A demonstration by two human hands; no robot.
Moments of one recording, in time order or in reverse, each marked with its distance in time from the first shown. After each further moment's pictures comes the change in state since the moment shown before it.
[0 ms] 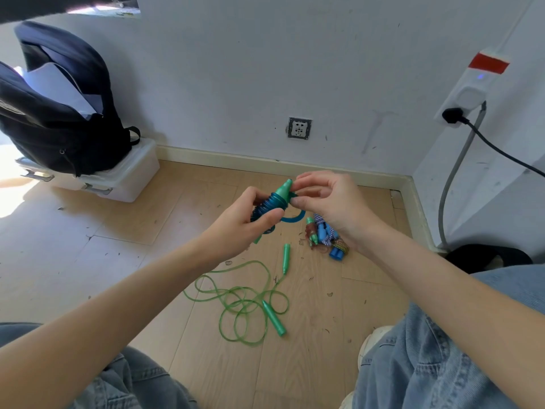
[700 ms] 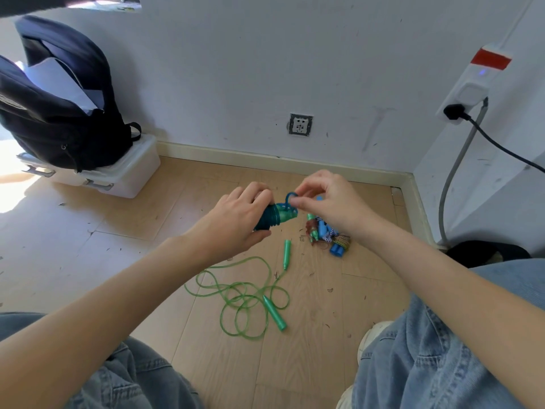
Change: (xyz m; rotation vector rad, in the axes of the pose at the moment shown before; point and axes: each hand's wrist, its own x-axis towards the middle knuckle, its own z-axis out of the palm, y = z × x) left_hand 0.000 -0.009 -0.011 1.004 -0.066 0.325; right_hand 0.005 0.008 -0.003 -0.373 -0.109 -0.086
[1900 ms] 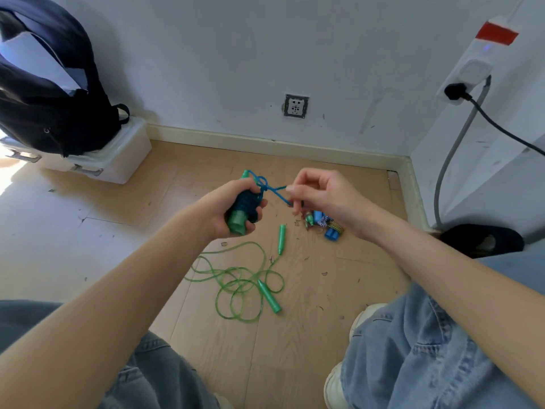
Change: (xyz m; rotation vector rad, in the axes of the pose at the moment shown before) left_hand 0.029 -0.008 0.022 -1.761 -0.241 -0.994; right_hand -0.006 0.019 0.002 0.450 -0.160 0.054
